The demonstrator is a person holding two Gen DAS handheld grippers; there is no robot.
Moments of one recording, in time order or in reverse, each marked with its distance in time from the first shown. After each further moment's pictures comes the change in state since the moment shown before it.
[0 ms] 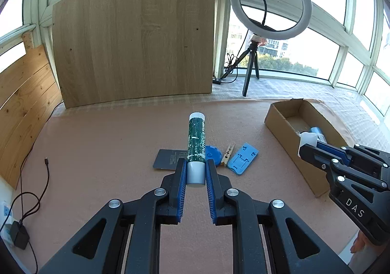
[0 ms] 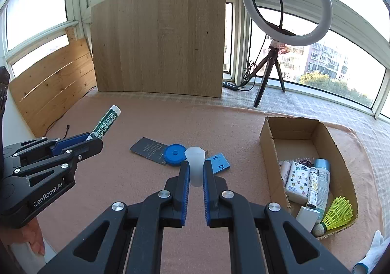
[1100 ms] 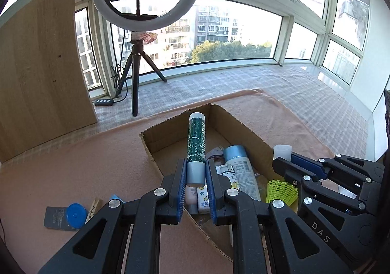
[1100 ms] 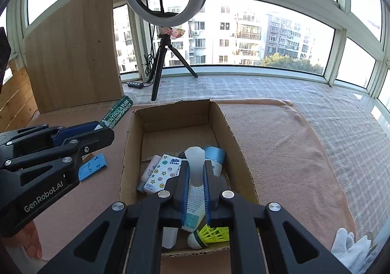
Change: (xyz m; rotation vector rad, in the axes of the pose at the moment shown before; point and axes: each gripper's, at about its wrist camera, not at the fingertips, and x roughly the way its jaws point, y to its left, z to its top) left arm 0.093 -0.252 0.063 0.209 0.034 -0.240; right arm -0.002 -0.205 -0.023 0.167 0.020 -0.202
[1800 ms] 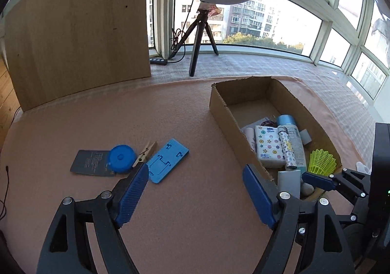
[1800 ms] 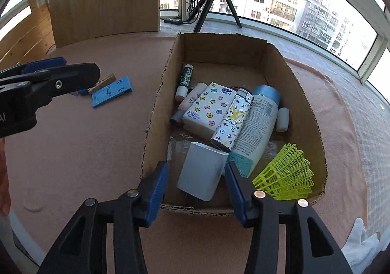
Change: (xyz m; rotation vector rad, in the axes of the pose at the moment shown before) left arm -0.043 0.097 -0.082 -0.183 0.081 0.136; right arm 0.032 0.074 -0.056 -0.189 0.258 0.085
